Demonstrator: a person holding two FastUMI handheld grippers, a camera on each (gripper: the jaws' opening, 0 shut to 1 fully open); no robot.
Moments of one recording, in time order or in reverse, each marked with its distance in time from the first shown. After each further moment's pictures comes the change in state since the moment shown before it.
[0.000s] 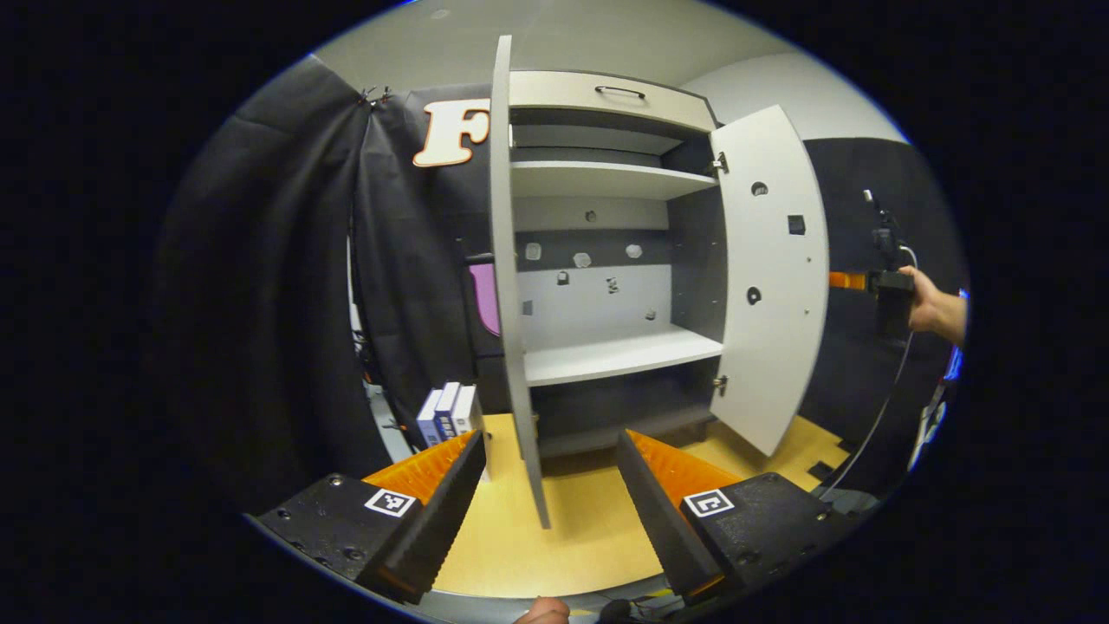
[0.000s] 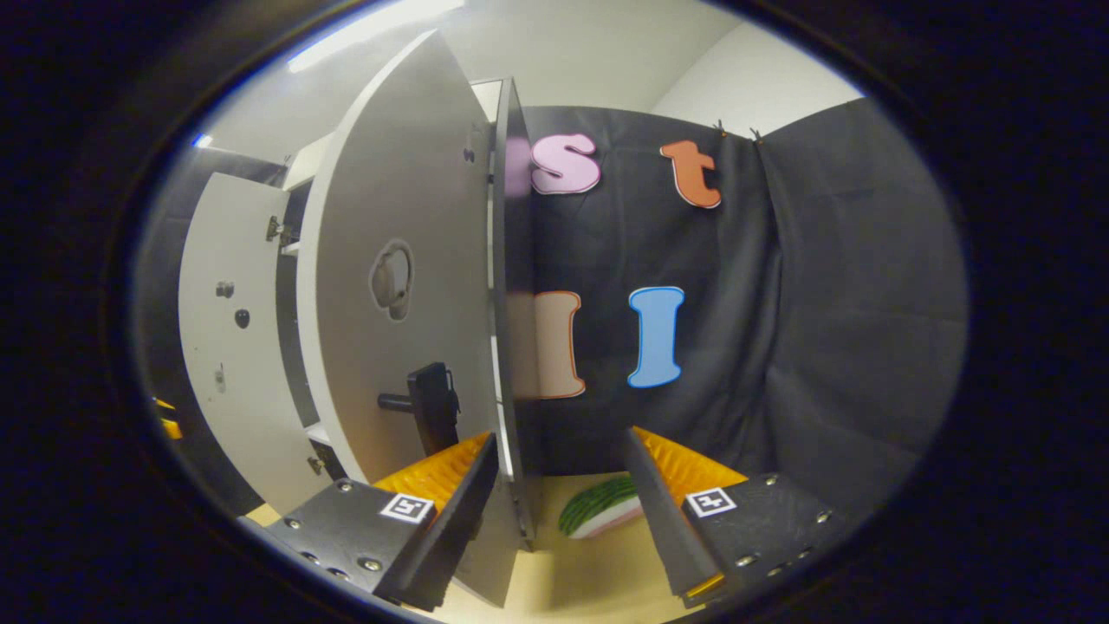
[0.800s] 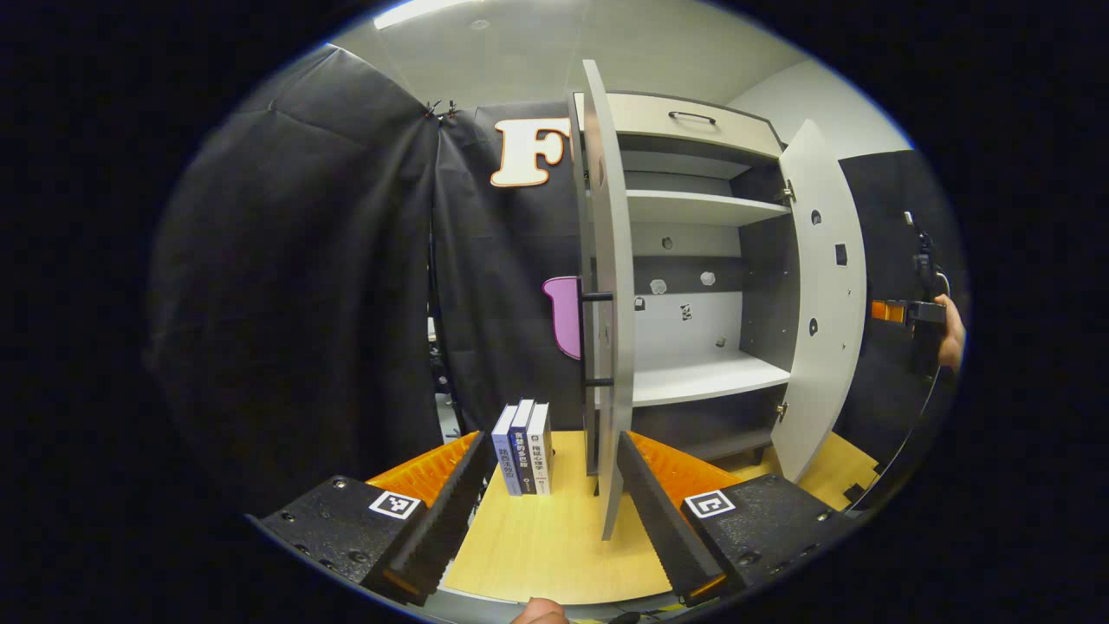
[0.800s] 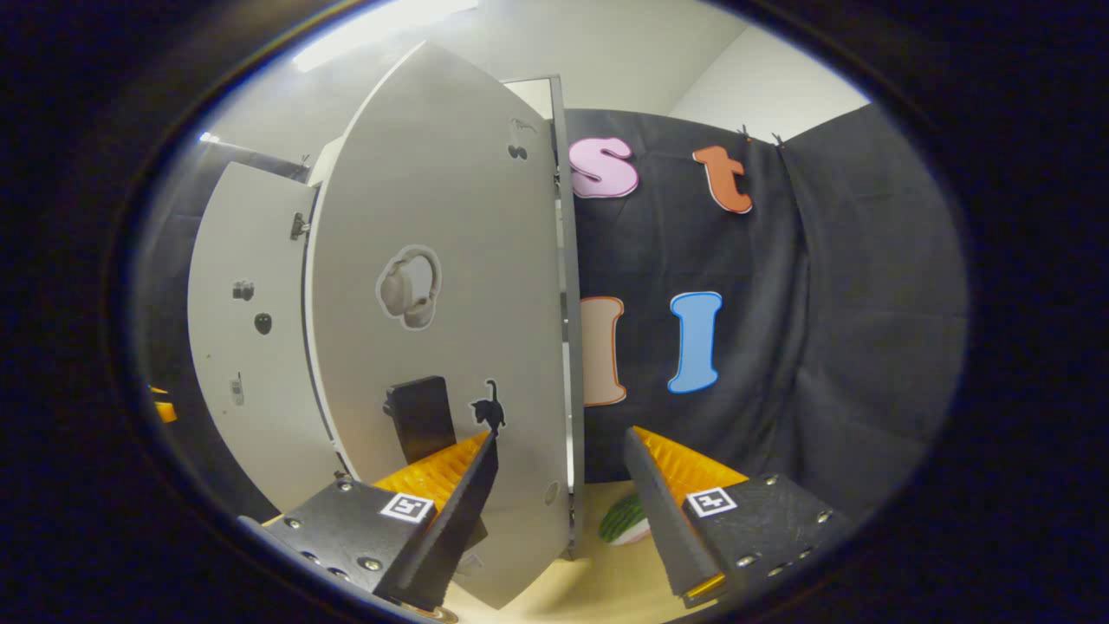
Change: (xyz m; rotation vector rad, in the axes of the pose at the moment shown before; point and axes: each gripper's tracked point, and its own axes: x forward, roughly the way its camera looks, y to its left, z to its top) left arm -0.032 0.070 0.015 -0.056 -0.052 0.198; right arm 0.010 0.073 -0.001 0.005 -0.030 0.016
